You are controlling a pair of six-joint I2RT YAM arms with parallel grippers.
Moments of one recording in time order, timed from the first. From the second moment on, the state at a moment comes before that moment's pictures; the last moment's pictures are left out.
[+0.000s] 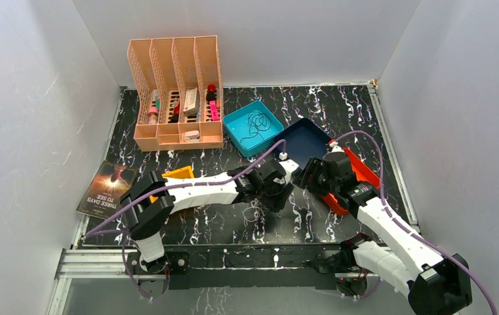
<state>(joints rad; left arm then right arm) -1.11 1.73 1.14 -0.30 0.00 -0.32 0.47 0.88 0.57 -0.41 -0.07 0.74</state>
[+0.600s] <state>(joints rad) -1.11 1.77 1.20 -0.31 -0.07 -0.27 0.47 0.86 0.56 -0.41 -0.06 0.75</state>
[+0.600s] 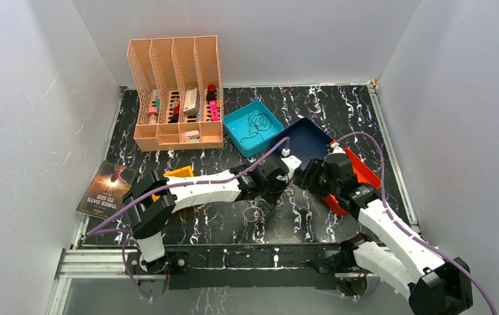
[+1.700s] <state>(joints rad) -1.11 1.41 1.43 -0.51 -0.36 -0.22 0.47 0.61 0.40 0.14 -0.28 0.34</state>
